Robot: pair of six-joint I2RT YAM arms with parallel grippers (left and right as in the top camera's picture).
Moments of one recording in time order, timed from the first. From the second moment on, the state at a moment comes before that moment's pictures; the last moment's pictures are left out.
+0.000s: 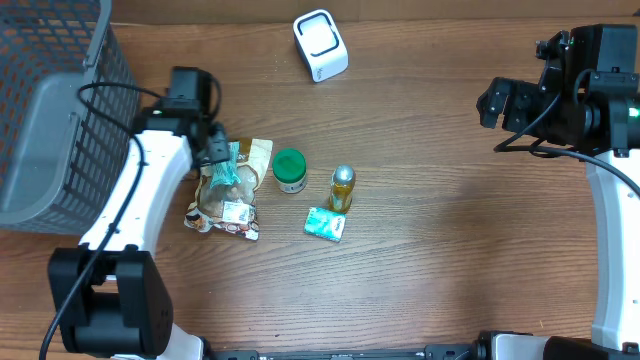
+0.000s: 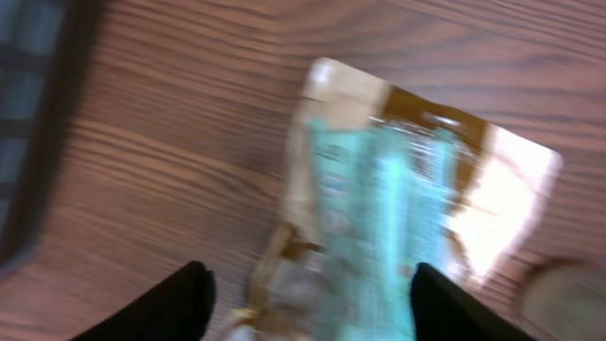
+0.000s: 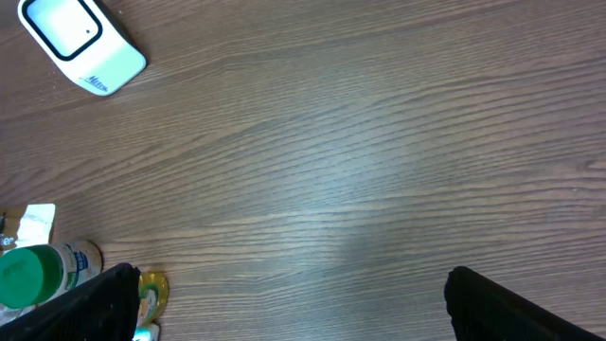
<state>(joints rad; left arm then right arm) -0.05 1.72 1.33 -0.86 -0.21 -0.33 -0.07 1.50 1.69 -1.20 -0.09 0.15</state>
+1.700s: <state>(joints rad) 0.01 1.63 1.54 -0.86 -0.12 -0.12 -0.07 1.50 1.69 -1.20 -0.09 0.15</state>
